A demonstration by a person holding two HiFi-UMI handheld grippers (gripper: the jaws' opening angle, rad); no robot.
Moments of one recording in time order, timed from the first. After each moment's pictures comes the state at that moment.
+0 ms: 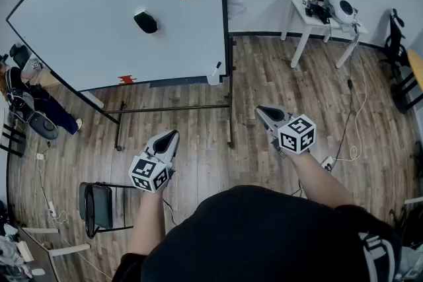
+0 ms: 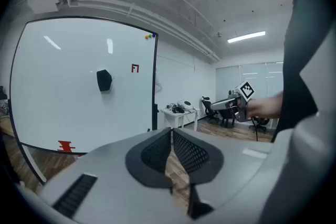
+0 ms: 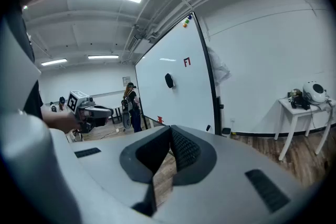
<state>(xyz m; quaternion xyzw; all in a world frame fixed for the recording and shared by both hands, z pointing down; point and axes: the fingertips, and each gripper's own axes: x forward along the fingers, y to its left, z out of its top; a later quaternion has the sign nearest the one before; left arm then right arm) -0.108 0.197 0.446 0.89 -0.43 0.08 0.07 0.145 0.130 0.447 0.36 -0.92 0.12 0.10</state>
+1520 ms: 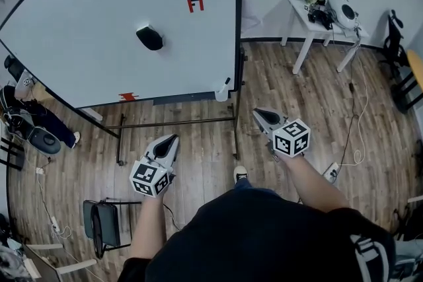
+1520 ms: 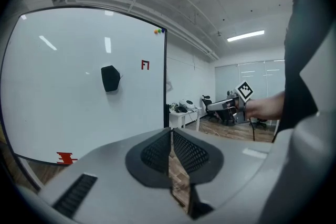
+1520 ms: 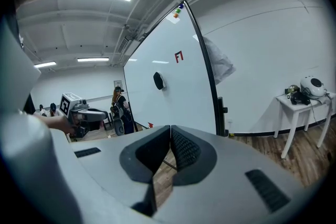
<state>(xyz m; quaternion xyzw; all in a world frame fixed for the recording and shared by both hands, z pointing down) -0.164 0.108 0.449 0.90 -0.42 0.10 0.06 0.081 0.038 0.459 0.40 -0.90 0.13 0.08</state>
